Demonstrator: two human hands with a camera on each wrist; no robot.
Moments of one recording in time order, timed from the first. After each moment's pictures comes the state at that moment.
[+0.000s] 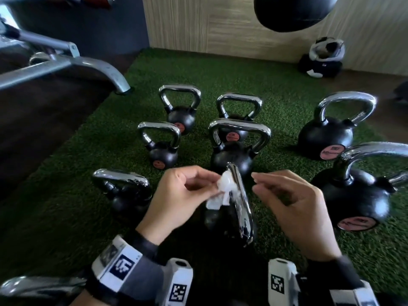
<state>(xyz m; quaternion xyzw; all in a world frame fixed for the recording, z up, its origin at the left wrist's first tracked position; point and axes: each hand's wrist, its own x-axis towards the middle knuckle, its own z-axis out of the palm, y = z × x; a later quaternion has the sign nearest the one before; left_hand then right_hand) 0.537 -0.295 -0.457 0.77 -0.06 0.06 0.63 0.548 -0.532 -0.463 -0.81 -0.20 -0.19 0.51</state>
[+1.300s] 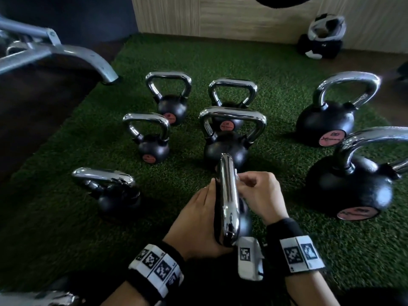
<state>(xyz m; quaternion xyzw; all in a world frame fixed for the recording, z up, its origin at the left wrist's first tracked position) 0.564 -0.331 -0.582 0.95 -0.22 0.00 0.22 0.619 -0.515 -0.539 -0.87 -0.02 -0.04 0.49</state>
